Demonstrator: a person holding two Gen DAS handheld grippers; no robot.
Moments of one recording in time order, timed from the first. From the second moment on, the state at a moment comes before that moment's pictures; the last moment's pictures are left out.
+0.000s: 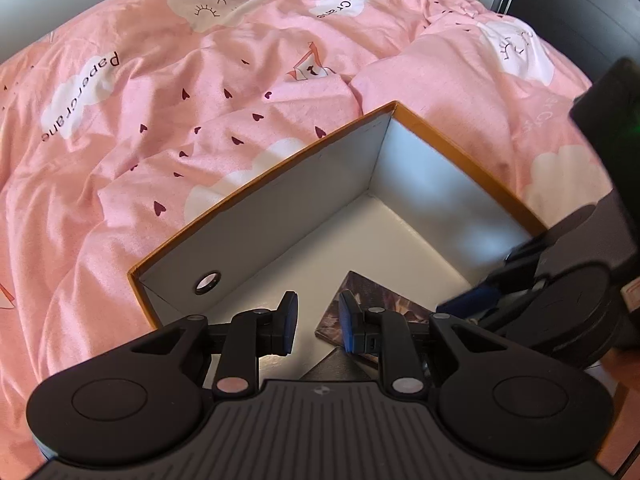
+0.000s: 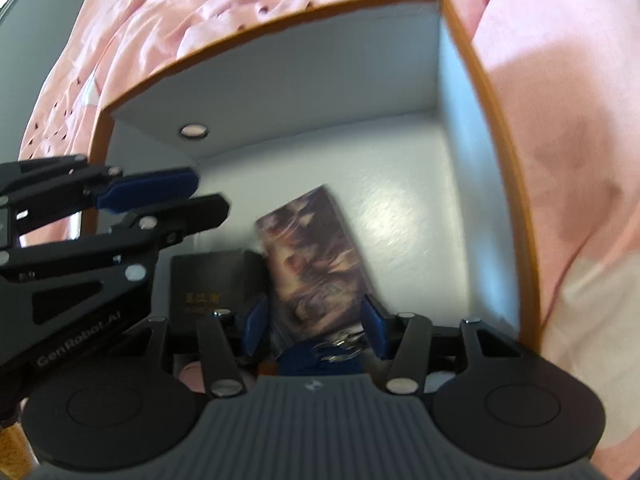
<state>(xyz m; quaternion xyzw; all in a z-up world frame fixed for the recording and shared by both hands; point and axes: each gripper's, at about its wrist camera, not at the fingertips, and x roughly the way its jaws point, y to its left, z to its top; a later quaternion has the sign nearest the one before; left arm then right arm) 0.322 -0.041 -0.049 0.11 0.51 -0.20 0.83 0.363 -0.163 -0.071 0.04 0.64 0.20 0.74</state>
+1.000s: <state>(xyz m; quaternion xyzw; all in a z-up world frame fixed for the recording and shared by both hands) 0.320 -0.040 -0.057 0.15 0.49 -0.15 0.85 0.391 -0.159 -0.091 0.09 0.61 0.12 0.78</state>
